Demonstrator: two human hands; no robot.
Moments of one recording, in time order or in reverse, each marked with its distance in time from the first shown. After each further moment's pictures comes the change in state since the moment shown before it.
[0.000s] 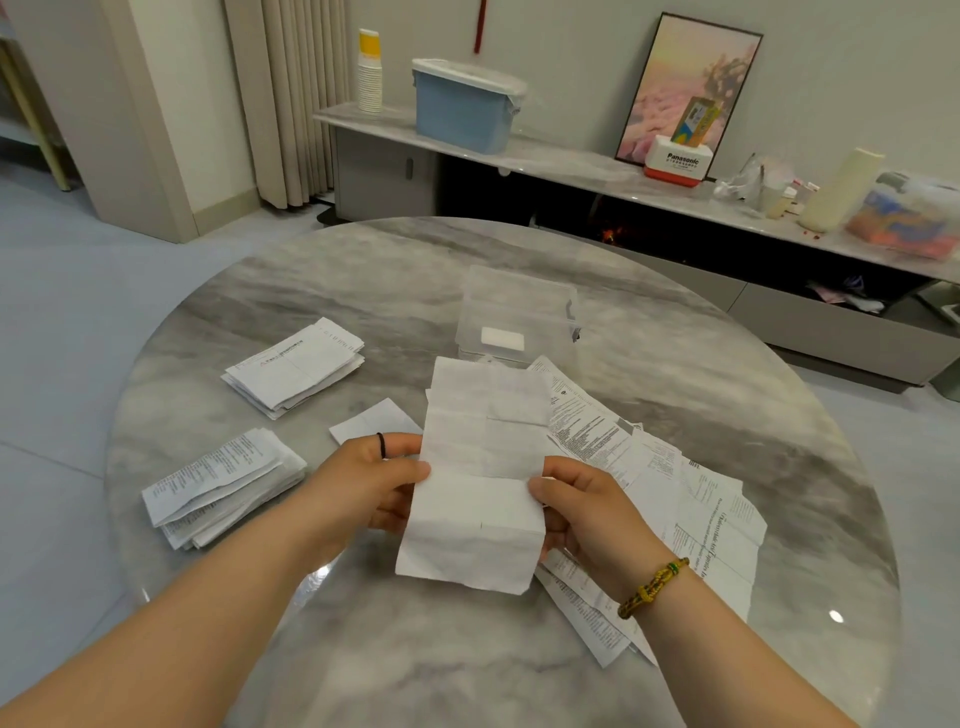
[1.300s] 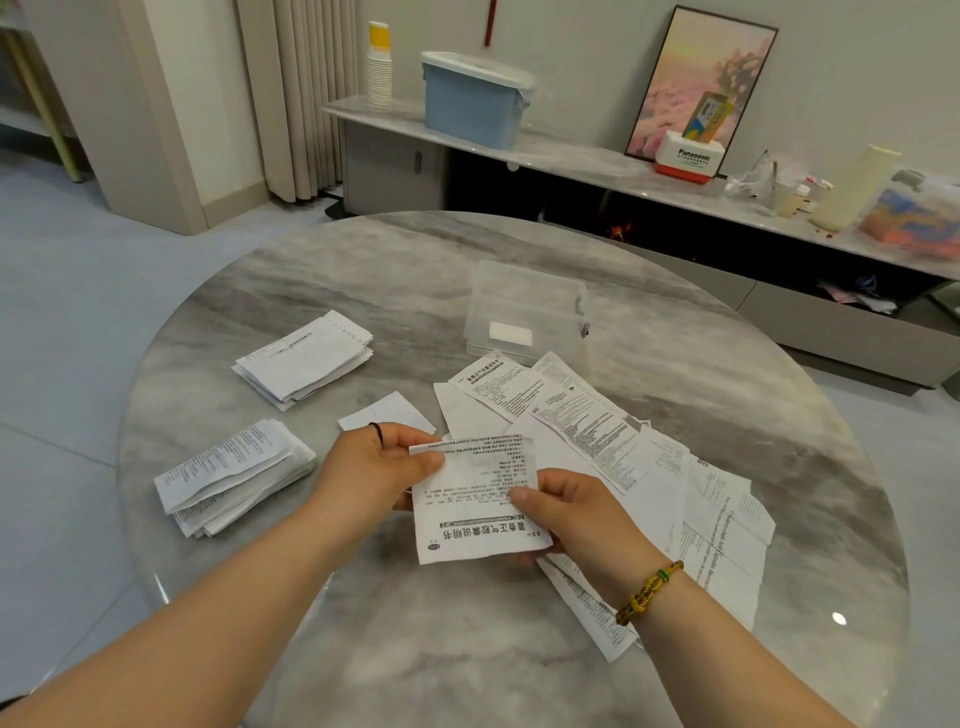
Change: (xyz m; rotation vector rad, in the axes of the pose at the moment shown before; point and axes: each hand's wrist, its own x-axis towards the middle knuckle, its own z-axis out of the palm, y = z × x) left_hand 0.003 -0.006 0.008 -0.071 0.204 0.134; right_hand 0.001 0.007 0.009 -0.101 -0.031 0.053
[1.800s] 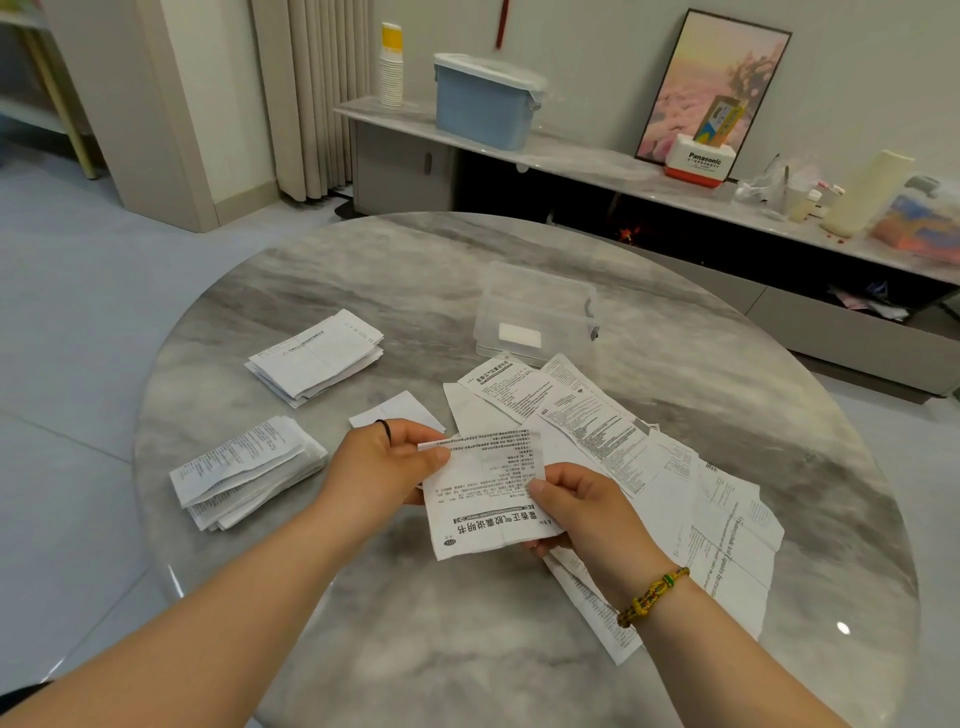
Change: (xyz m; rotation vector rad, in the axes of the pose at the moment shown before) left_hand -0.004 0.005 -0.001 0.058 0.044 0.026; right_hand 0.002 0.000 0.003 -0.022 0.129 -0.020
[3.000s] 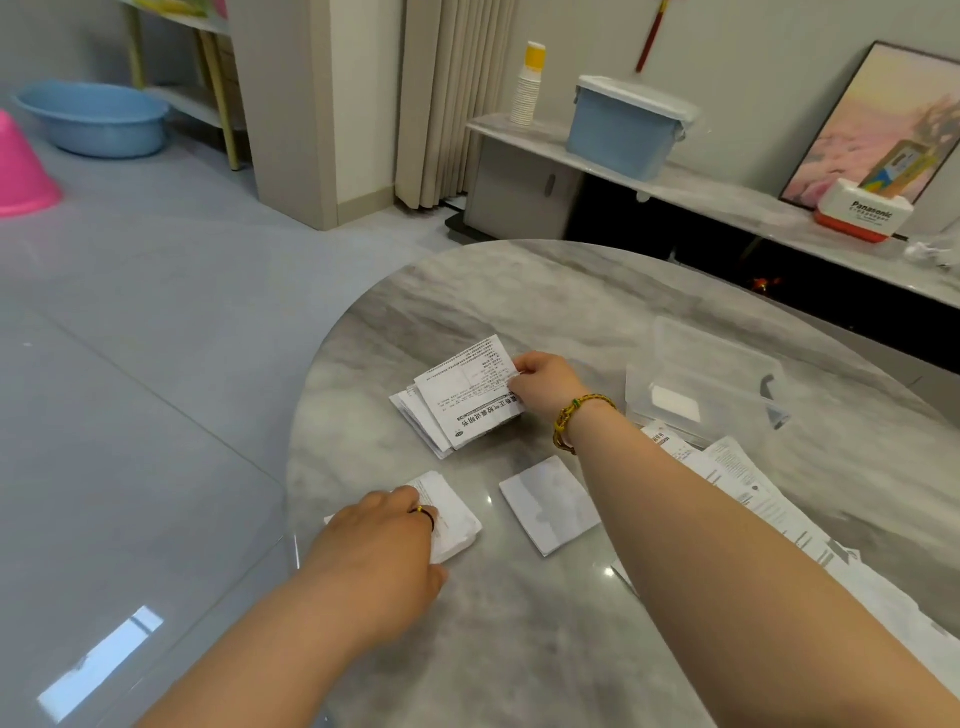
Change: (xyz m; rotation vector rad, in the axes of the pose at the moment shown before) left_hand 0.021 -0.011 -0.119 1.354 -0.136 0.015; right_hand 0.185 -0.087 0.153 -0.602 -0.065 -0.100
